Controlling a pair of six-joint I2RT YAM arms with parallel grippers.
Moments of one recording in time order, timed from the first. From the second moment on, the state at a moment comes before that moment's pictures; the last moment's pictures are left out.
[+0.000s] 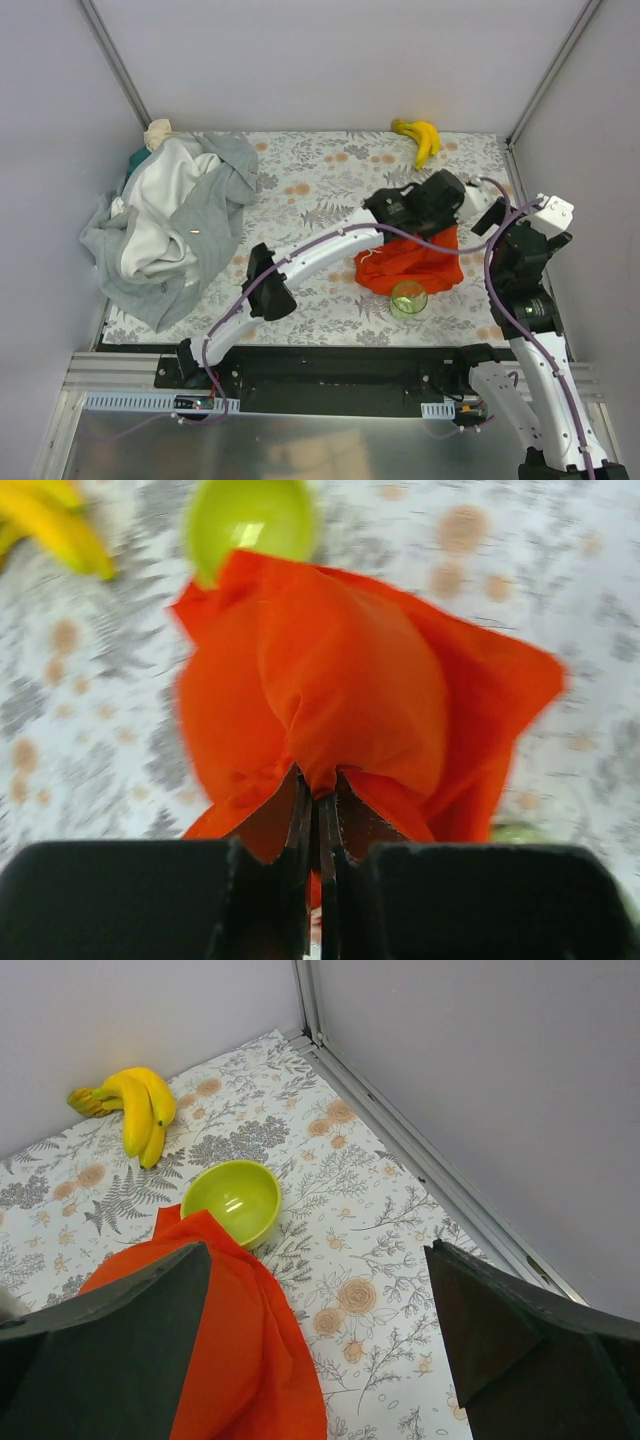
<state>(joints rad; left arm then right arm) -1.08 2.35 2.59 -0.88 -0.13 0.21 0.19 0.61 0.77 -0.35 0.66 0.25</state>
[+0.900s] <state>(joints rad) -1.13 2.35 2.42 -0.87 0.14 0.16 -0.10 0.76 0.94 -0.36 0.69 0.24</state>
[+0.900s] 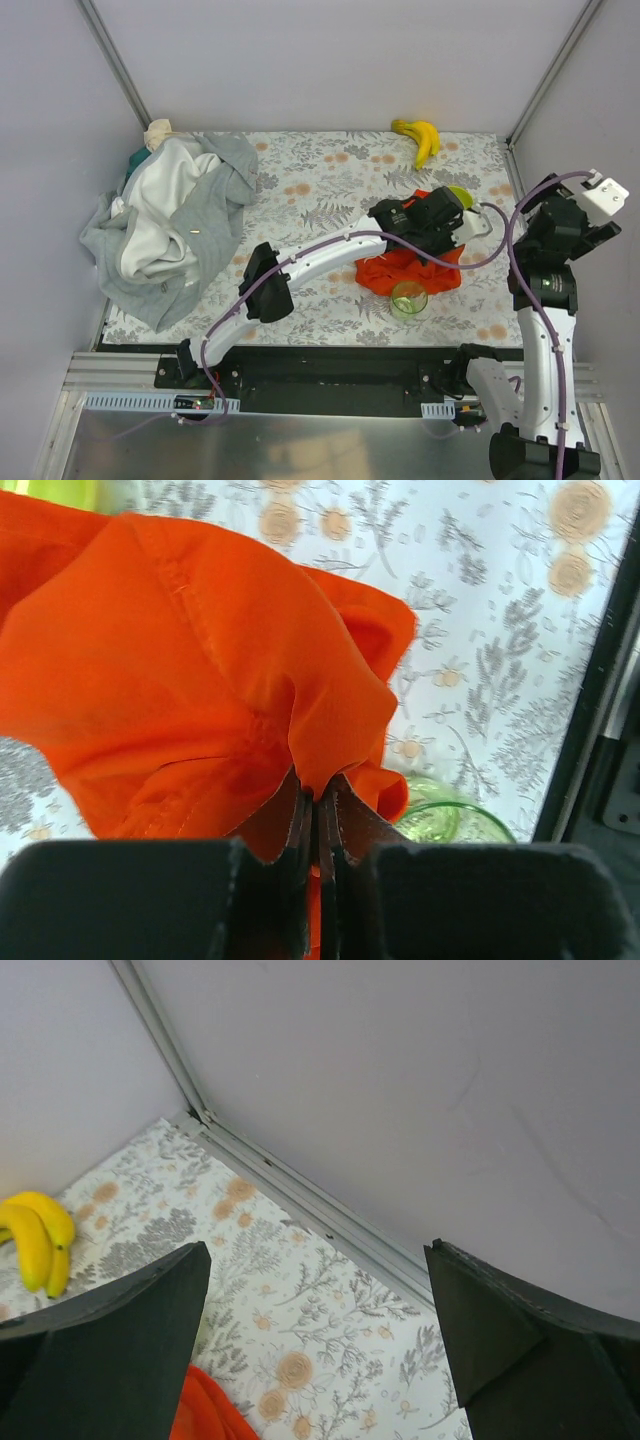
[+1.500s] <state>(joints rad) -1.15 2.22 2.43 -0.94 0.04 0.28 -0.11 0.75 1.03 -0.37 0.55 0.22</state>
